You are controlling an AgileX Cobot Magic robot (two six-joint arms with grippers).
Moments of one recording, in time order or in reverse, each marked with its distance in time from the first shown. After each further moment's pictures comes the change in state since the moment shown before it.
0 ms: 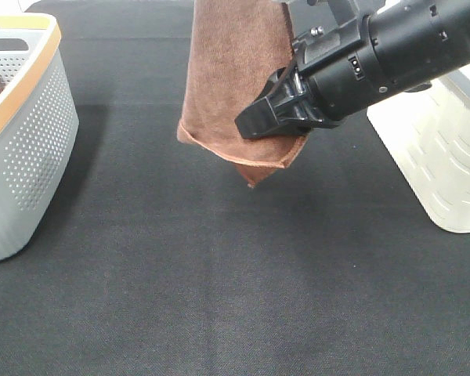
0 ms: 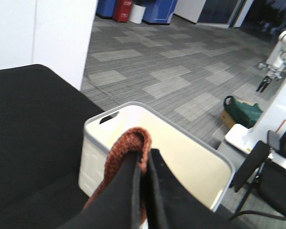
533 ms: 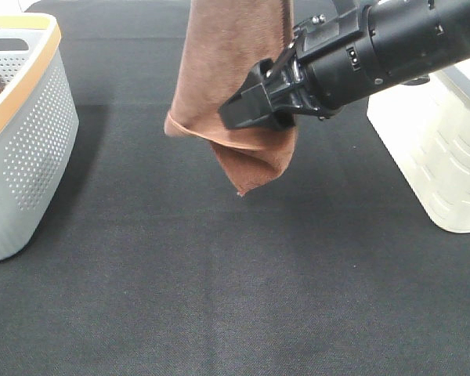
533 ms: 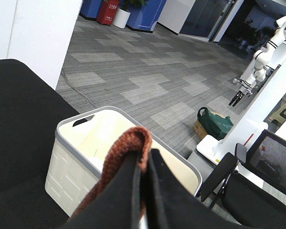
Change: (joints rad) left arm 0.000 0.000 0.000 -0.154 0.000 0.017; right arm 0.000 0.000 0.000 0.057 -0.075 -0.057
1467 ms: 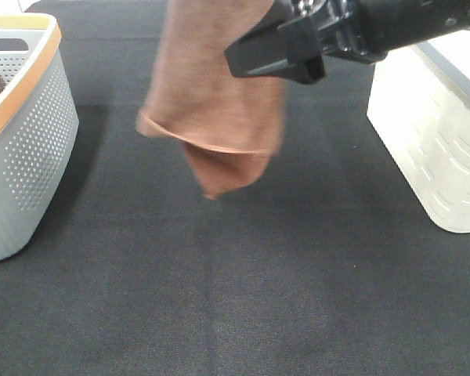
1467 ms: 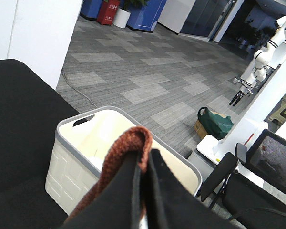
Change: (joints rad) left arm 0.000 0.000 0.000 0.002 0.000 0.000; right arm 0.000 -0.180 0.000 -0.018 0.041 0.000
